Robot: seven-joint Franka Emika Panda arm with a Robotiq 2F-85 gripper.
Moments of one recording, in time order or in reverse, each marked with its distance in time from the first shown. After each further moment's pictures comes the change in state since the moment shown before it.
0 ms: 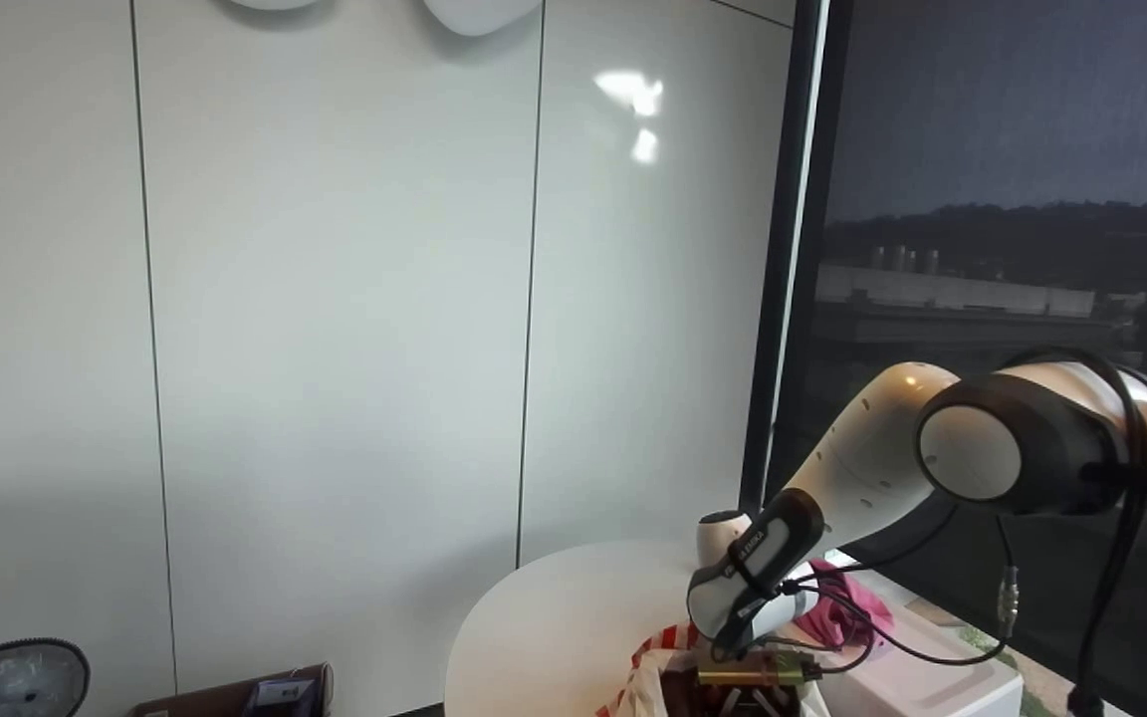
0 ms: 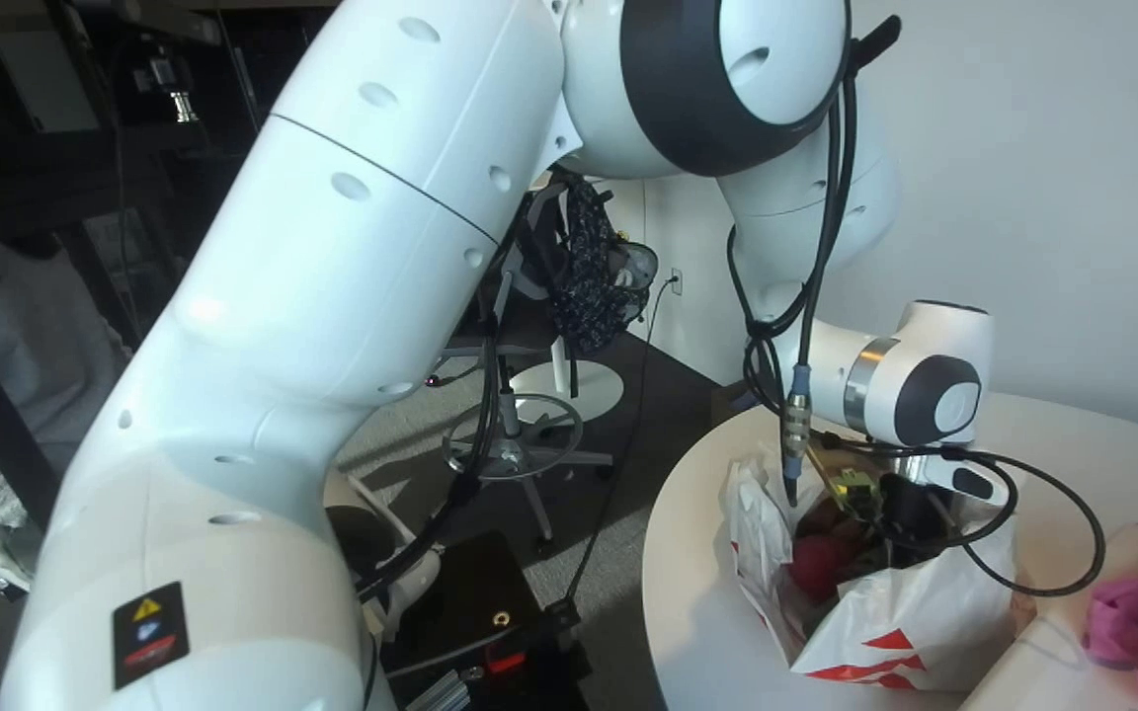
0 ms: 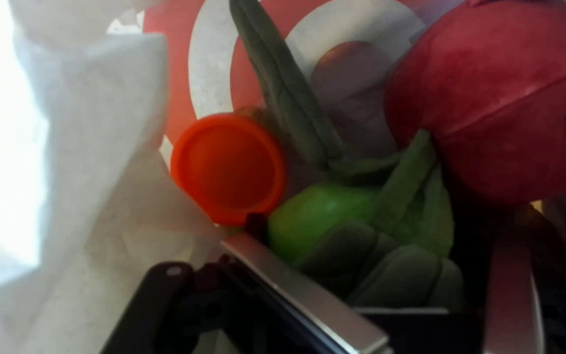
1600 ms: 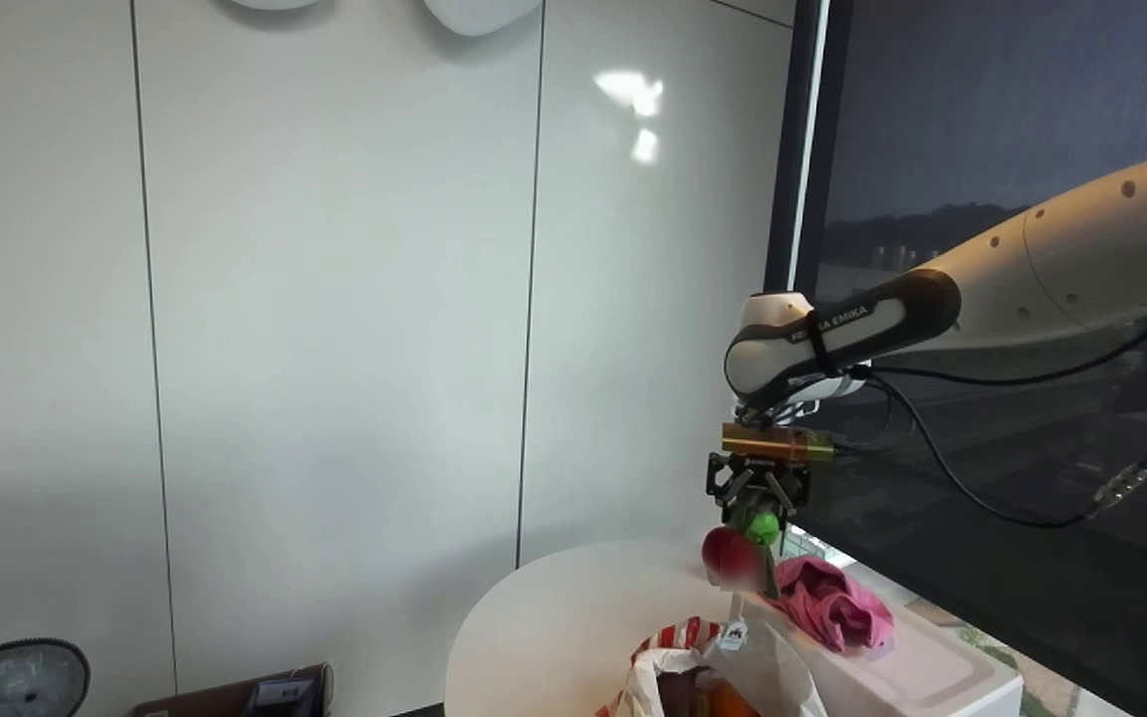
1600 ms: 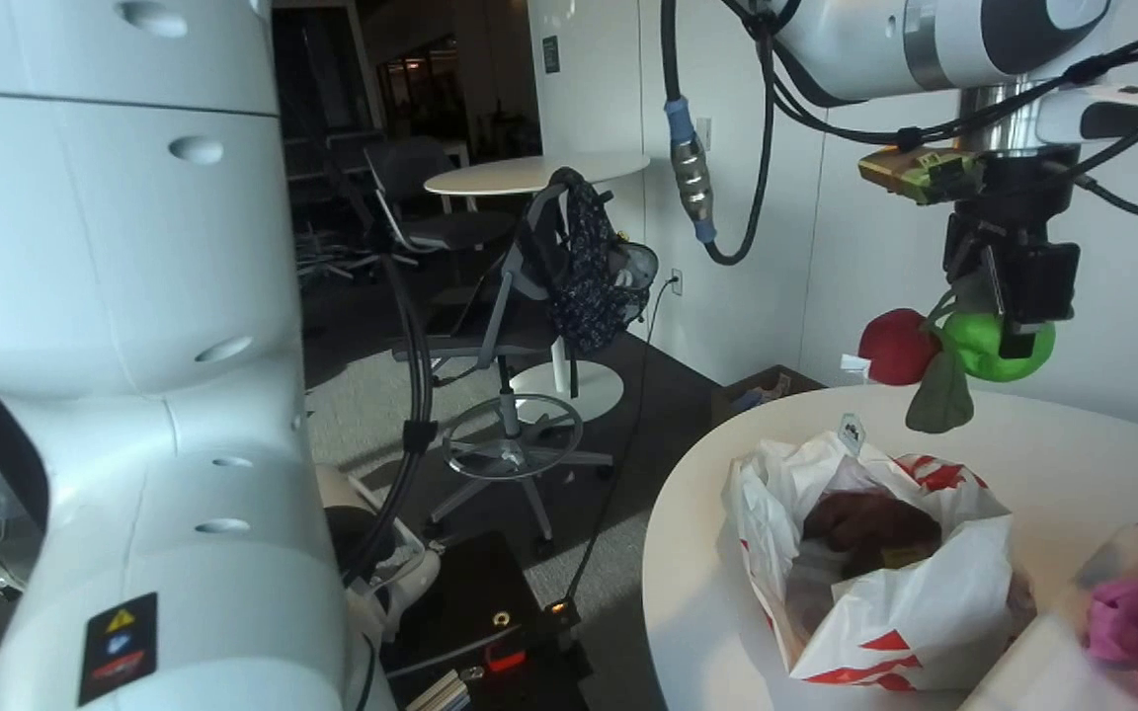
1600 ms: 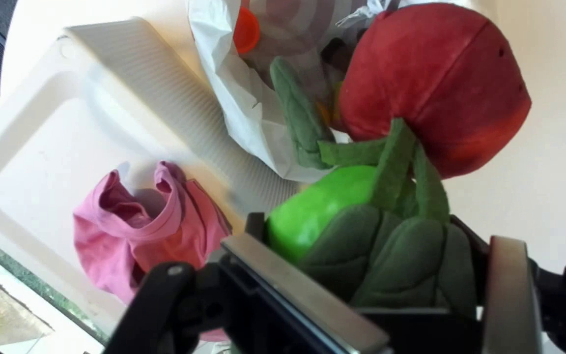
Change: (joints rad) arm -0.074 -0.541 0.060 0.055 -0.012 -0.324 -0.049
